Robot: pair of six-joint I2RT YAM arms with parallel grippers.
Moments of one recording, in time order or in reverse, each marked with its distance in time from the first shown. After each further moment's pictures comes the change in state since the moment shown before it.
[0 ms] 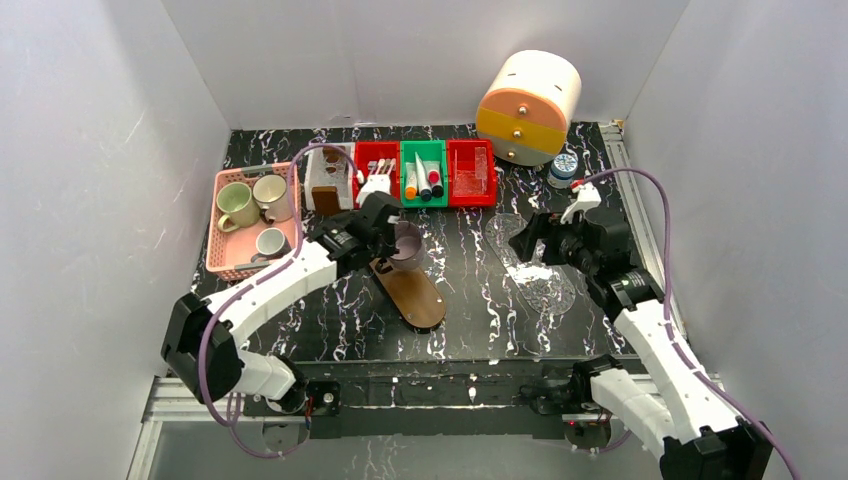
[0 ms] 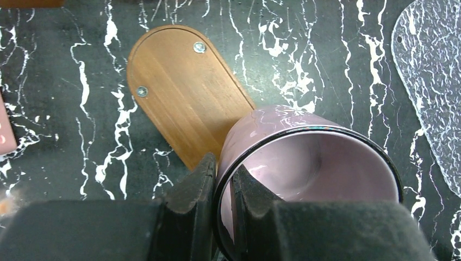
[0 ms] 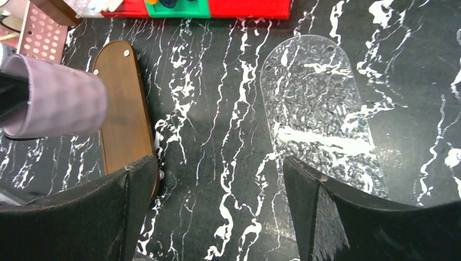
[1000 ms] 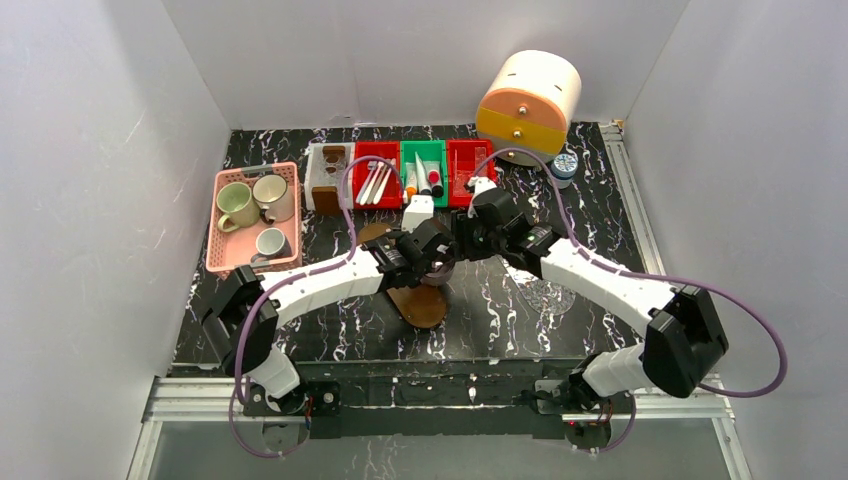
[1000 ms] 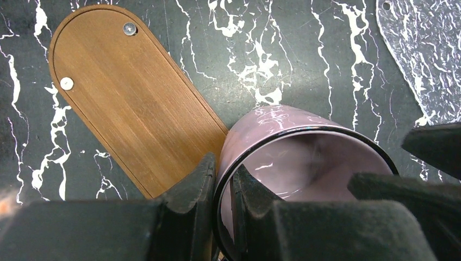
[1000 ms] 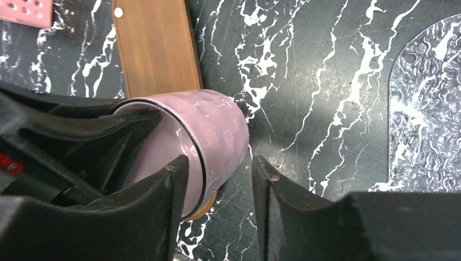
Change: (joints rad) left arm -0.248 0.216 0.035 0.087 -0.198 -0.111; right arm 0.456 0.553 0.289 0.017 0.194 0.147
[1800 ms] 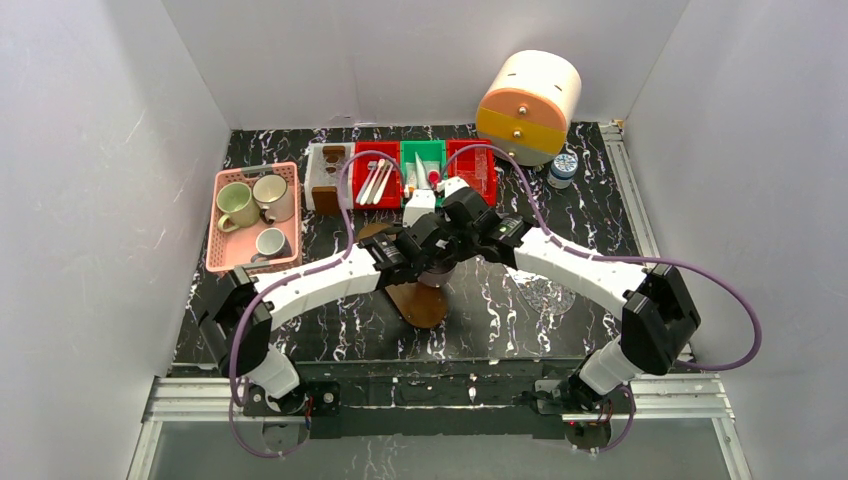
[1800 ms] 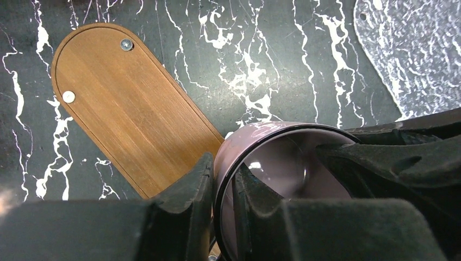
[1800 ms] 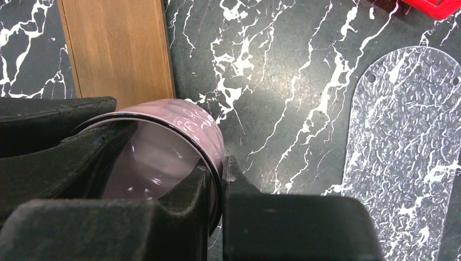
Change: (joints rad) left arm -0.002 -0.012 0.032 -0.008 0.021 0.031; right arm 0.095 0.164 0.165 -0.150 0.180 -0.163
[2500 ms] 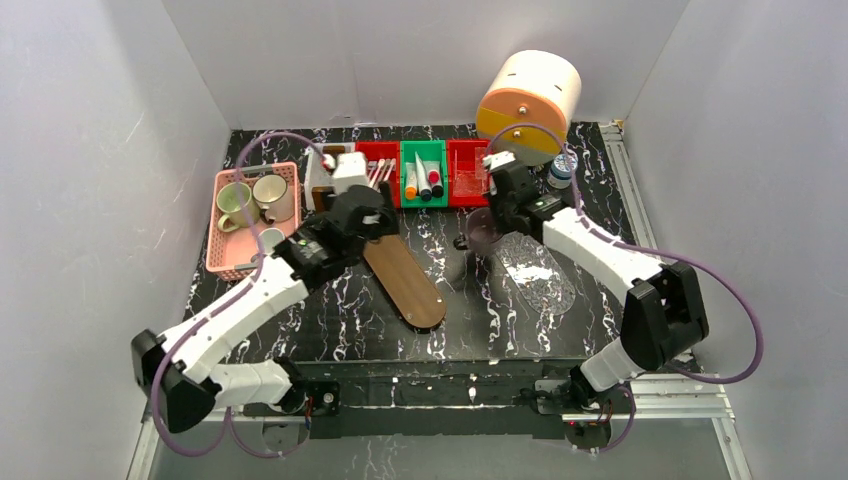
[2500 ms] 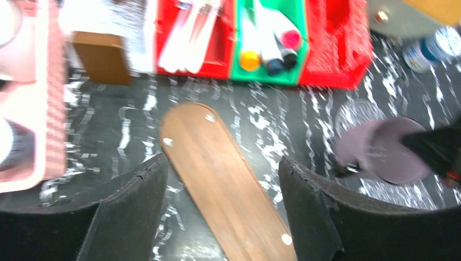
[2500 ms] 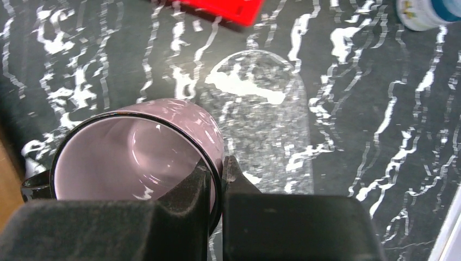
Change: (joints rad) left arm 0.127 -0.342 0.011 -0.037 -0.052 0.069; right arm -0.246 -0.002 0.005 -0.018 0.076 -0.207
